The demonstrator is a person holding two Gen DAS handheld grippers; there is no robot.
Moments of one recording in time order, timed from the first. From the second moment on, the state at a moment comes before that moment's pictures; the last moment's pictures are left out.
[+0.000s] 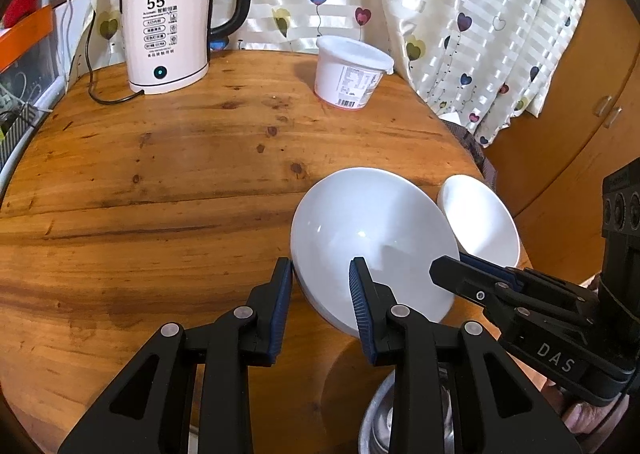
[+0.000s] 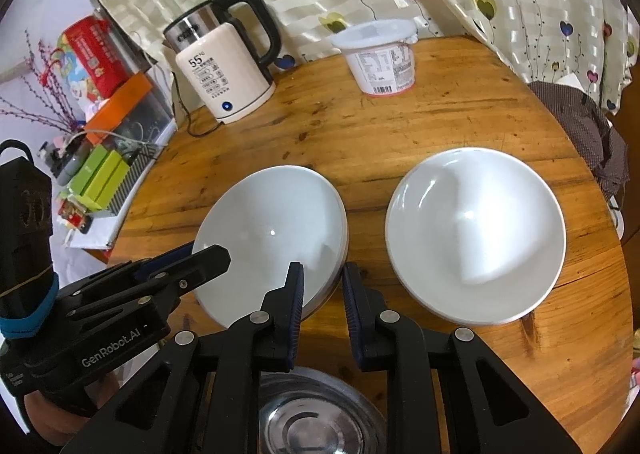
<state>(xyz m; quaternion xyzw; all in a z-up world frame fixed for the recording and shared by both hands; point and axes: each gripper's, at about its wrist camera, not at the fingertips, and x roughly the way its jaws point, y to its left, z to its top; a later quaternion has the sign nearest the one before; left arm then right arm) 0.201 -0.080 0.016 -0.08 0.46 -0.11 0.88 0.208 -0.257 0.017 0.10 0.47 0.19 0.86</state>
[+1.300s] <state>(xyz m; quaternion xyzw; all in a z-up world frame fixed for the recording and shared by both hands) 0.105 -0.095 0.048 -0.06 0.43 -0.13 0.89 0.097 -0.268 0.061 0.08 0.44 0.17 0.88</state>
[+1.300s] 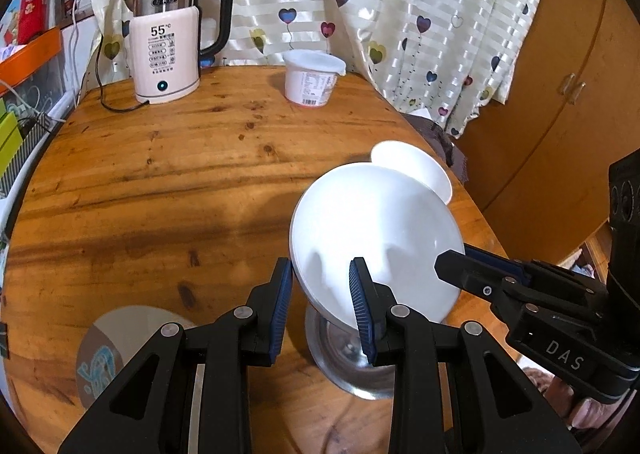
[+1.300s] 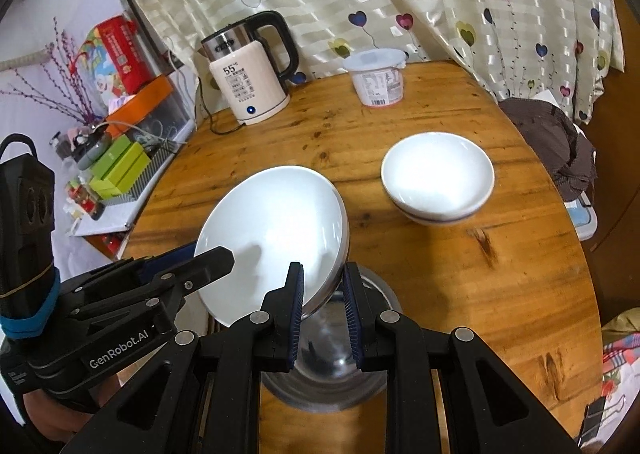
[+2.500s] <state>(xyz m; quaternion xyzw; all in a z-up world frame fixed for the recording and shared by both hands) 0.100 -0.119 0.003 -0.05 0.50 -0.15 0.85 0.083 -0.282 0.013 0.07 0.51 0.15 0.85</state>
